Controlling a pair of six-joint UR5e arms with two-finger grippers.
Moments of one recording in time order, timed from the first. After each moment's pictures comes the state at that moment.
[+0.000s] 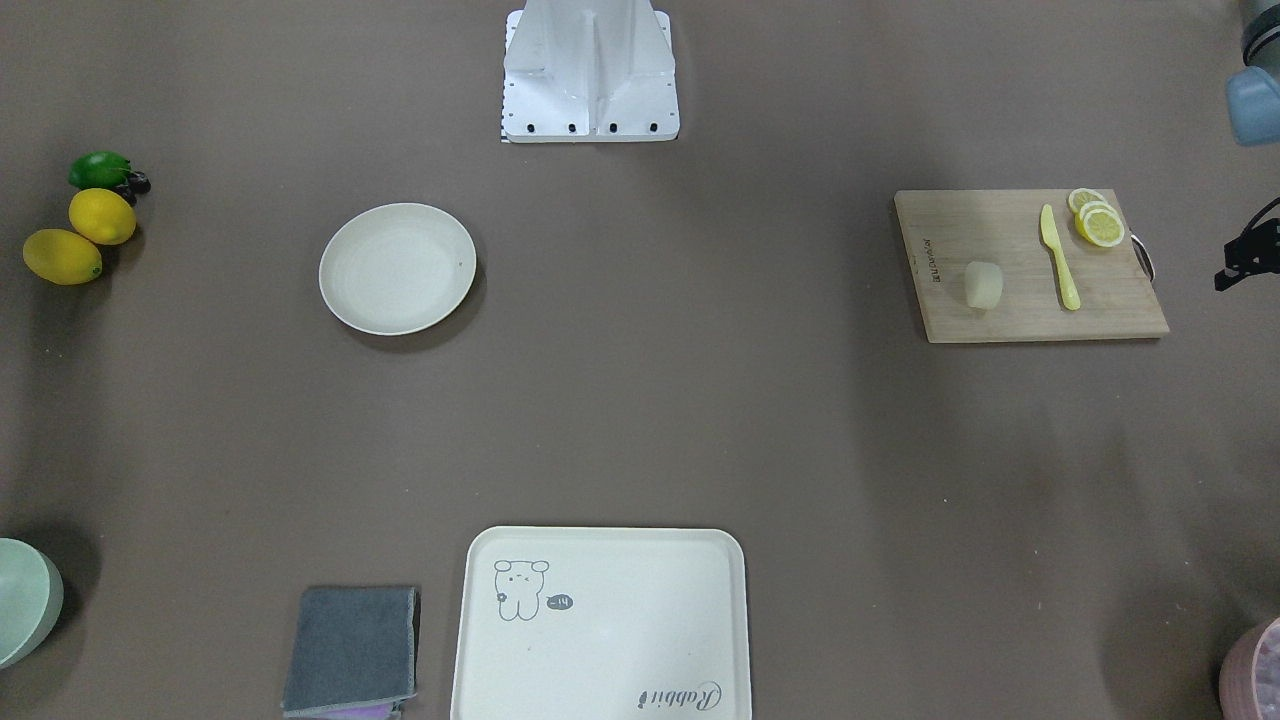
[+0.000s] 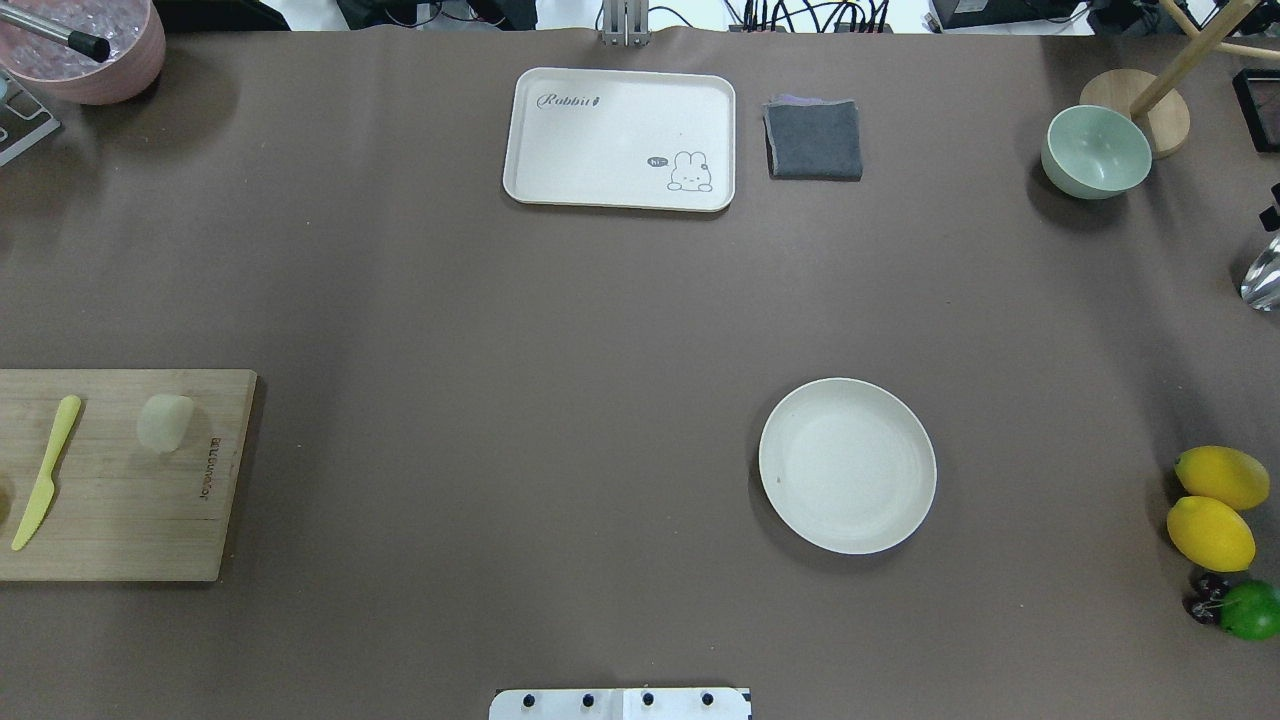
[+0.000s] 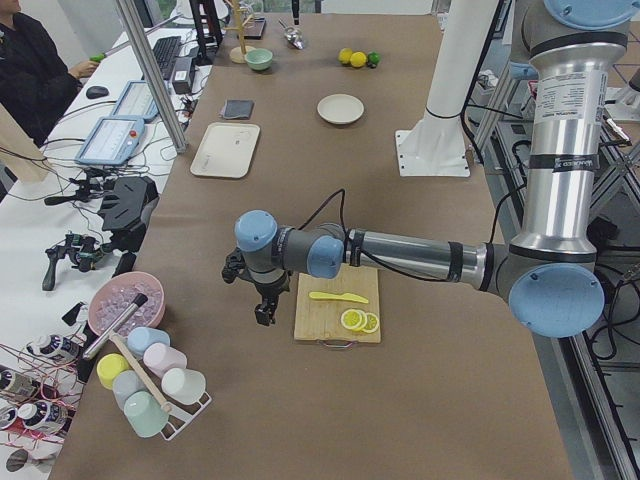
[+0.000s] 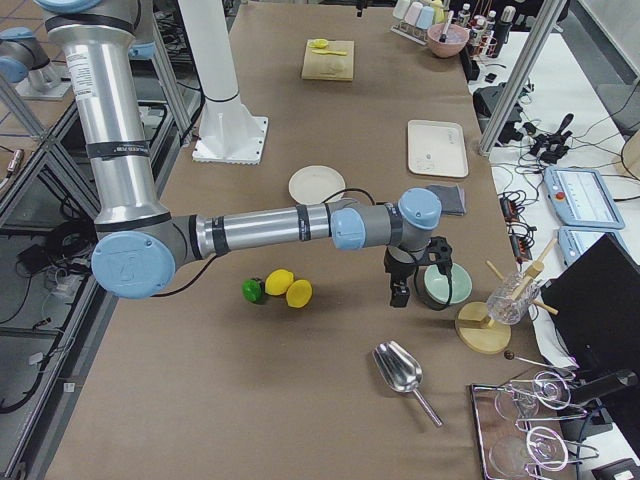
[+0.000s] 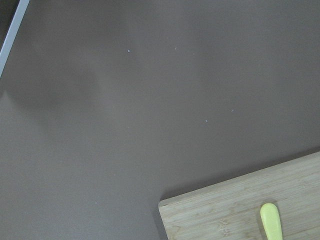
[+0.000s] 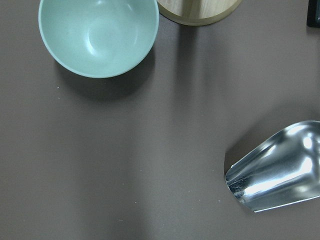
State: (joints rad) left arm -1.38 -1.58 -1.65 -1.64 -2.33 0.06; right arm 1.41 -1.41 1.56 -1.58 2.31 0.14
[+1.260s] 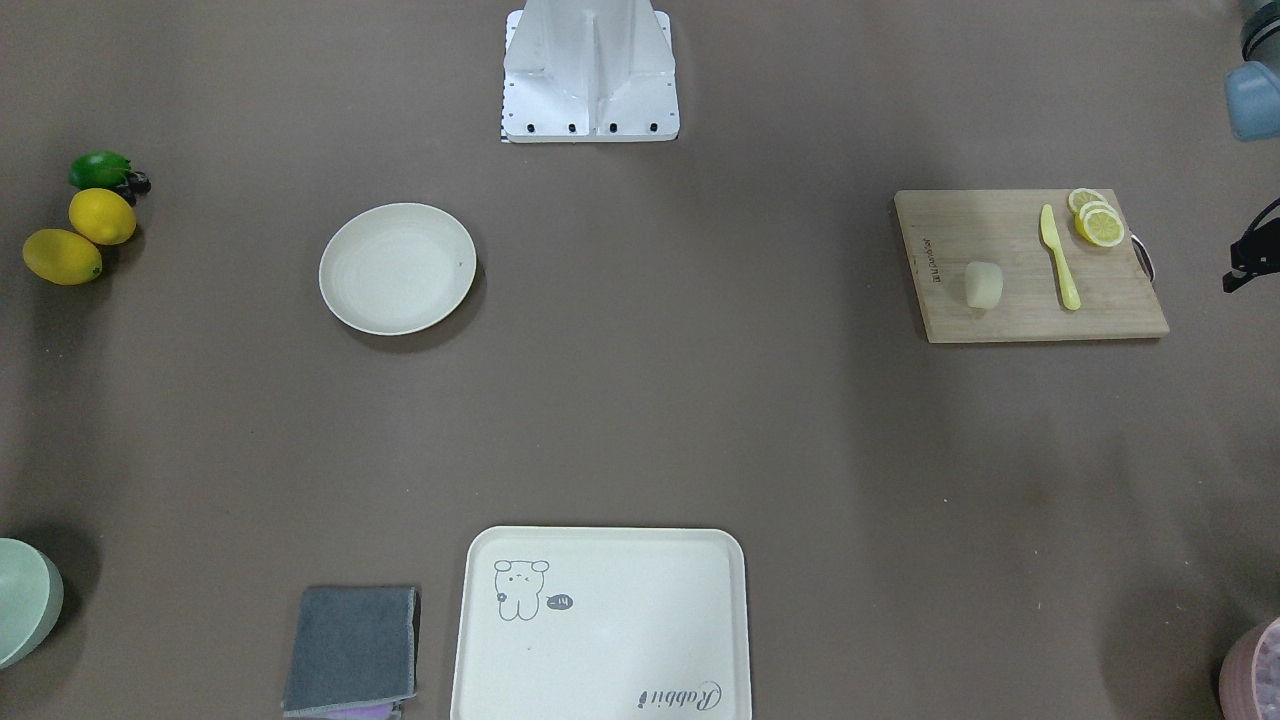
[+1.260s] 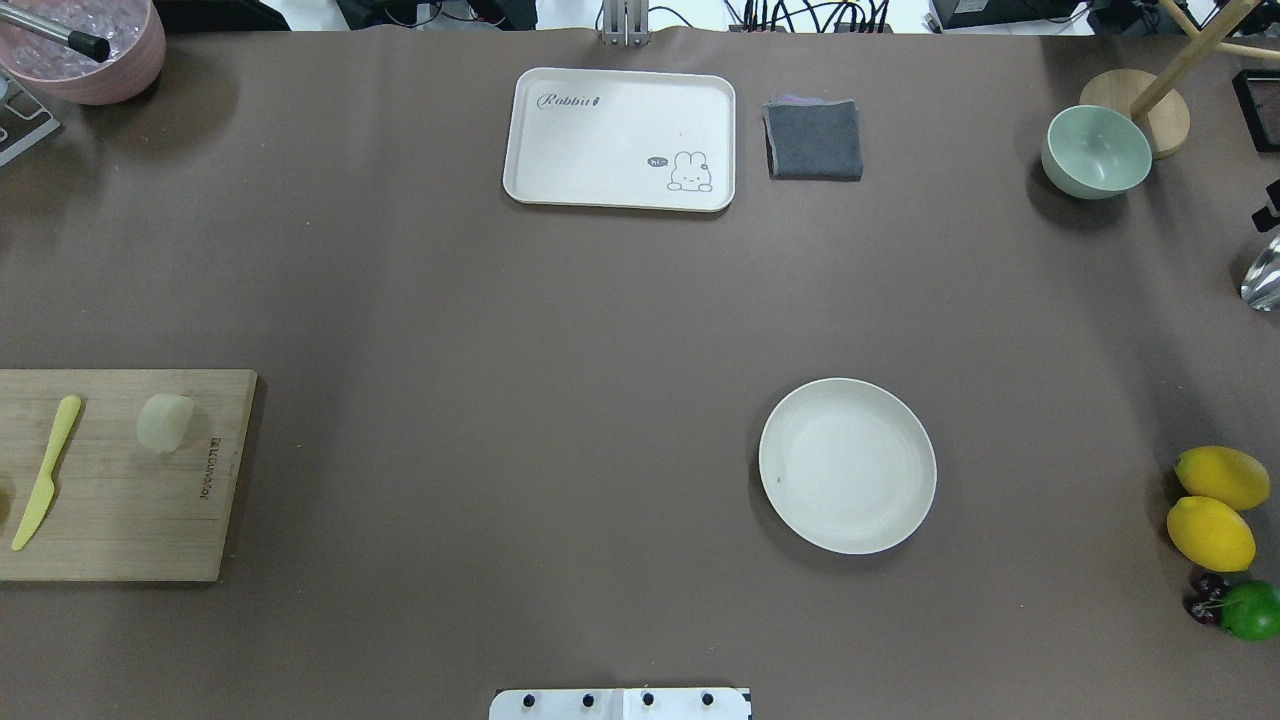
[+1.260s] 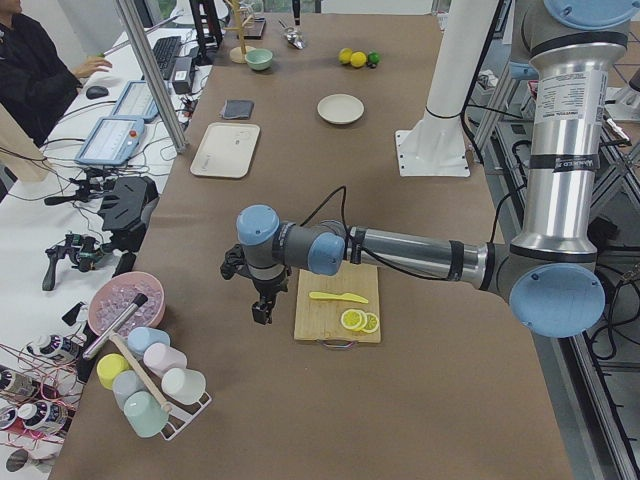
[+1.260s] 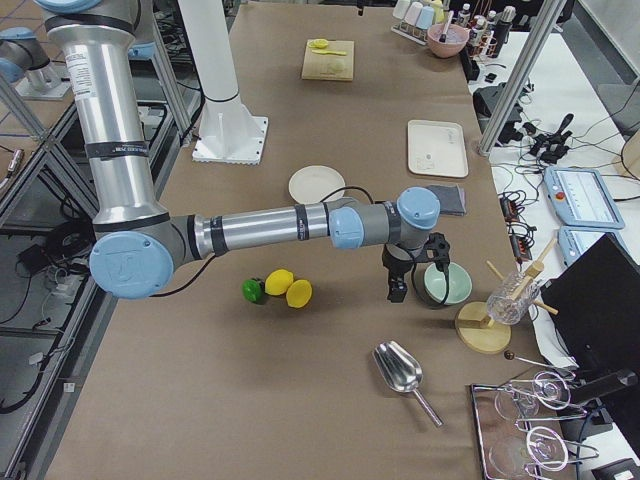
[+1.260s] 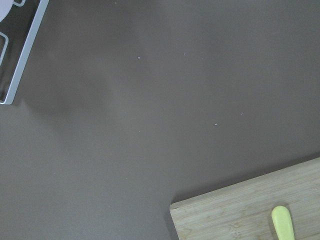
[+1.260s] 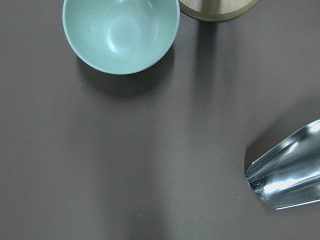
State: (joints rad) left arm -1.38 -1.58 -1.67 -1.65 -2.29 0.06; right arm 1.41 -1.42 1.58 -1.58 2.37 0.14
